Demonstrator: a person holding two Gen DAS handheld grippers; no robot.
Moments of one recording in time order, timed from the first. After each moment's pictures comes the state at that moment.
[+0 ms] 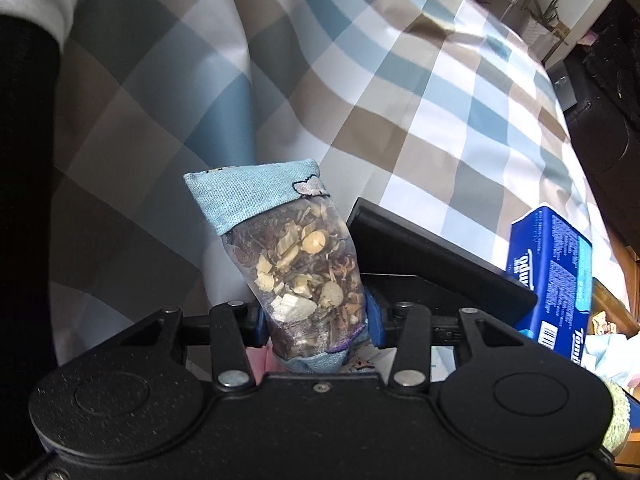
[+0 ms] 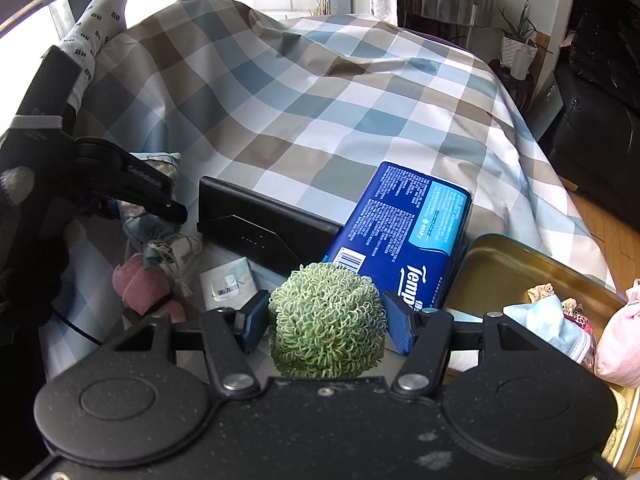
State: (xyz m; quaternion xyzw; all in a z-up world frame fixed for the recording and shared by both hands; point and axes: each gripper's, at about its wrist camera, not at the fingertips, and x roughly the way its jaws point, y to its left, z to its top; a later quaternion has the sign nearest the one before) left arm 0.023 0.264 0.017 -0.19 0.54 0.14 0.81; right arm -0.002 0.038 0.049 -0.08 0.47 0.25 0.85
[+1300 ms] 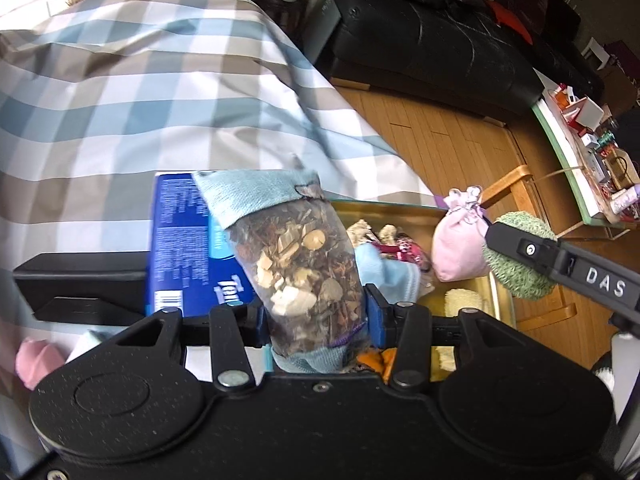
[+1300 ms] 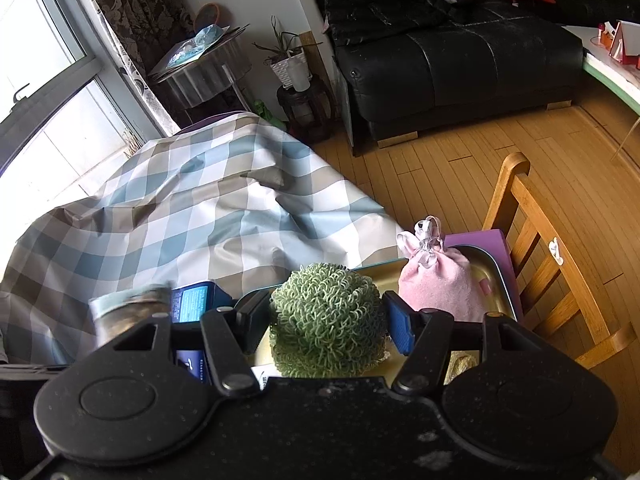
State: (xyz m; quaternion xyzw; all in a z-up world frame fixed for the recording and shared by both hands) left arm 0.069 0.020 0.073 -0.07 0.55 -0.12 0.82; right arm 0.034 -0.203 0.090 0.18 0.44 0.01 0.88
